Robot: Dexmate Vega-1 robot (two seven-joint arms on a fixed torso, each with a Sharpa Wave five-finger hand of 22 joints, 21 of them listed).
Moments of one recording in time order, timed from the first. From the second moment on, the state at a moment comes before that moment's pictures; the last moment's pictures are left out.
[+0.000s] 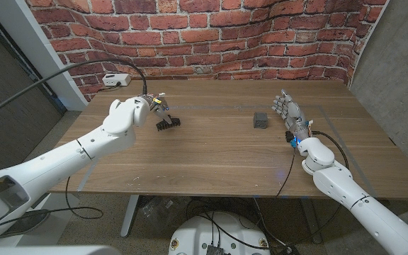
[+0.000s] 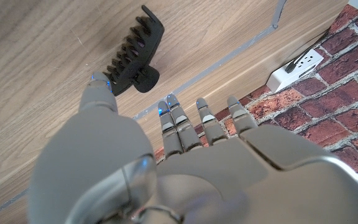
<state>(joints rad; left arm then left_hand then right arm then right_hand) 0.58 0.91 0.77 -1.94 0.86 0.67 -0.53 0.82 -0.05 0.13 -0.11 0.26 0.45 -0.10 0.20 0.19 0.54 -0.18 0.19 0.19 0.28 -0.04 0.19 0.18 0.09 0.21 0.19 0.18 -1.05 -0.58 -0.31 -1.59 0.59 0.25 -0.19 0.25 0.05 0.26 -0.12 0.18 0.21 0.11 0.20 0.18 0.23 0.15 0.22 0.18 0.11 0.11 0.19 0.18 0.15 0.00 0.43 0.17</state>
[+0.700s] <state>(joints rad) 0.56 0.87 0.79 -1.88 0.86 0.65 -0.57 0.81 -0.05 0.12 -0.10 0.26 0.44 -0.10 0.20 0.19 0.54 -0.18 0.19 0.19 0.30 -0.04 0.19 0.18 0.11 0.21 0.20 0.18 -1.05 -0.59 -0.31 -1.59 0.60 0.22 -0.19 0.25 0.05 0.26 -0.12 0.18 0.21 0.11 0.20 0.19 0.23 0.15 0.22 0.18 0.11 0.11 0.19 0.18 0.15 0.00 0.42 0.17</state>
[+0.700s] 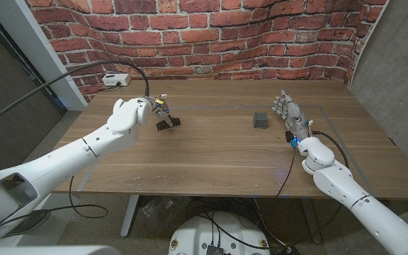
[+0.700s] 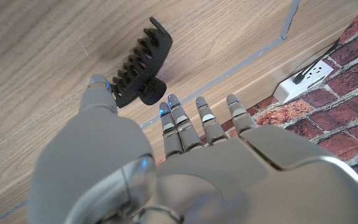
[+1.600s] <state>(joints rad) 0.54 0.85 0.80 -1.84 0.84 0.65 -0.55 0.87 0.02 0.15 -0.11 0.25 0.56 -0.15 0.23 0.19 0.65 -0.22 0.21 0.19 0.35 -0.04 0.20 0.18 0.16 0.21 0.20 0.18 -1.03 -0.58 -0.32 -1.57 0.60 0.20 -0.20 0.25 0.05 0.26 -0.12 0.18 0.21 0.11 0.20 0.19 0.24 0.14 0.22 0.18 0.12 0.11 0.19 0.18 0.15 0.00 0.42 0.17</state>
